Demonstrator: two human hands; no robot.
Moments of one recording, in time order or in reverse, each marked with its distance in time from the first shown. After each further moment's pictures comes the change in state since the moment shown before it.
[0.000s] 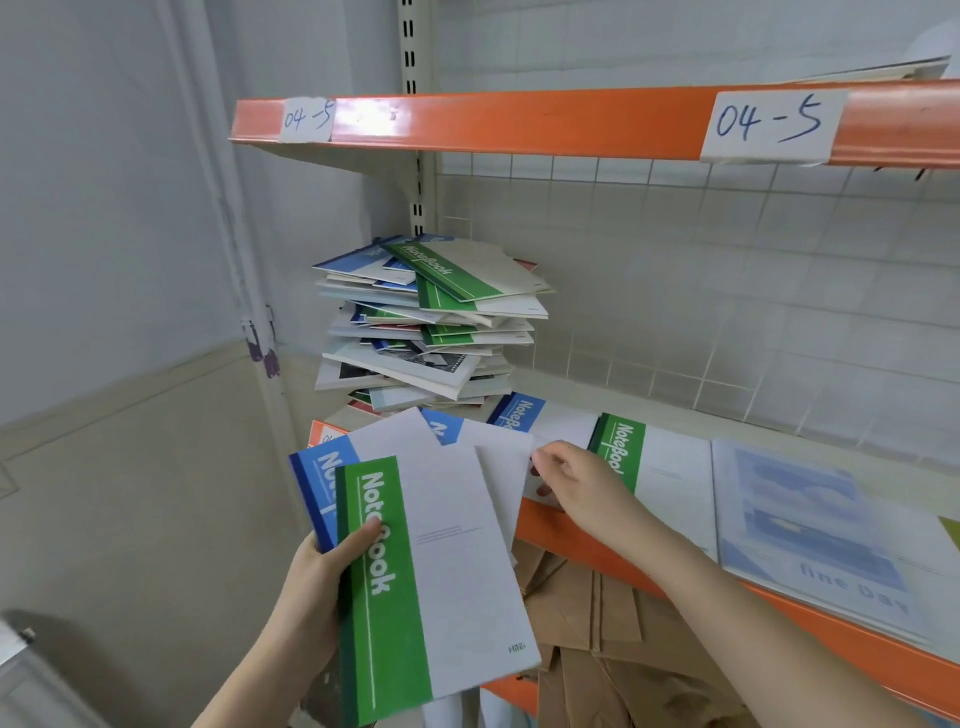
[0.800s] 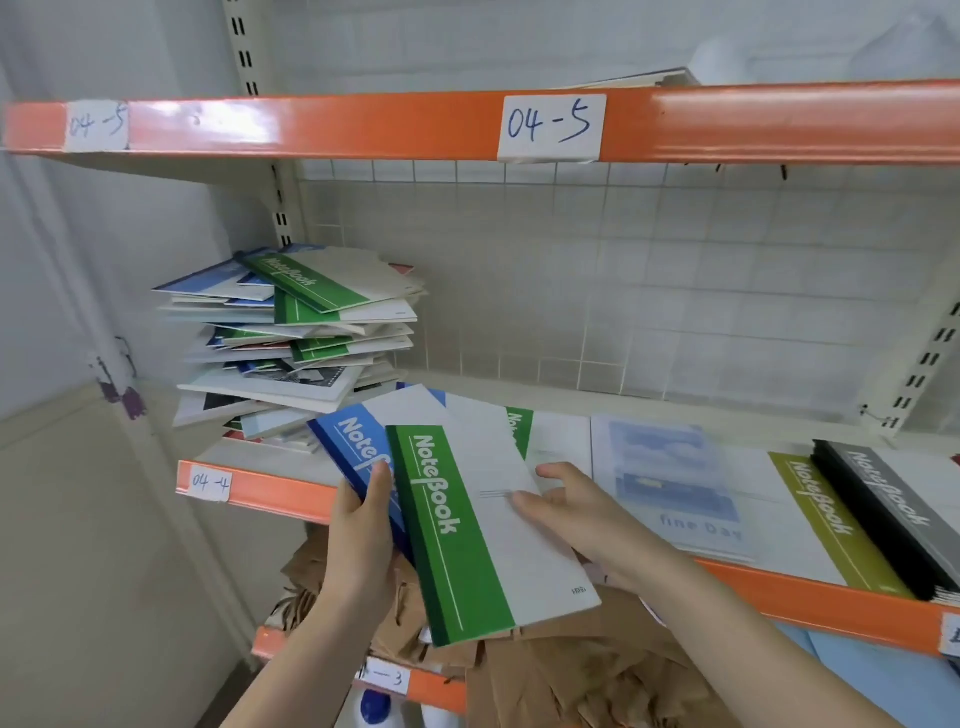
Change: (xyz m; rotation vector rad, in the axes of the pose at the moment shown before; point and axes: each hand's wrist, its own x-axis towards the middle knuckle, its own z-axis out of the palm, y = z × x) left_hand 0.004 -0.016 0.138 -0.022 -0.040 0.113; right_hand -0.079 0.023 -0.061 0.393 0.016 0.434
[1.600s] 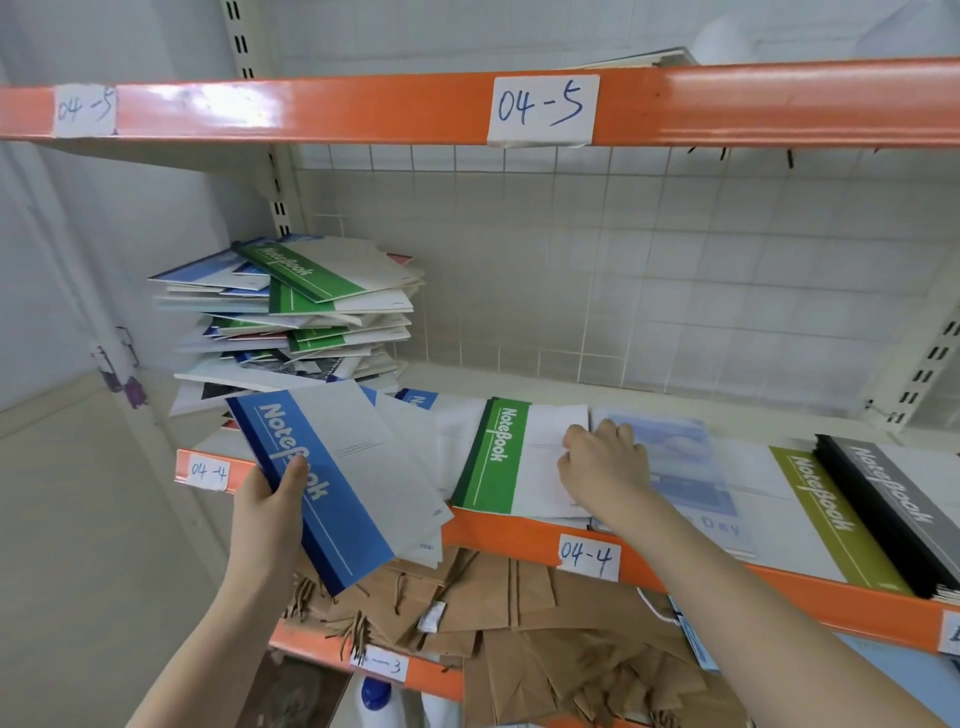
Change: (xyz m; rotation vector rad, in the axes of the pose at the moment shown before) left_hand 0.026 0.022 -0.050 0.209 0.176 0.206; right_hand 0.056 0.009 -0.026 -1.075 0.401 -0.022
